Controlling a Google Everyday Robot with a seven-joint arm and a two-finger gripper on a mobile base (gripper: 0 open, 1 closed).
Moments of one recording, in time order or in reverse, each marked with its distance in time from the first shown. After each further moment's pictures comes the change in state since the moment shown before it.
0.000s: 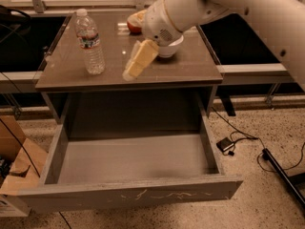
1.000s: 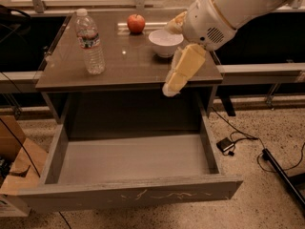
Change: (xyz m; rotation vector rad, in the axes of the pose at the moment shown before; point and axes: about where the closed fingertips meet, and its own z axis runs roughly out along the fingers) arm 0.029 0.073 -0.100 -0.021 0.196 0.097
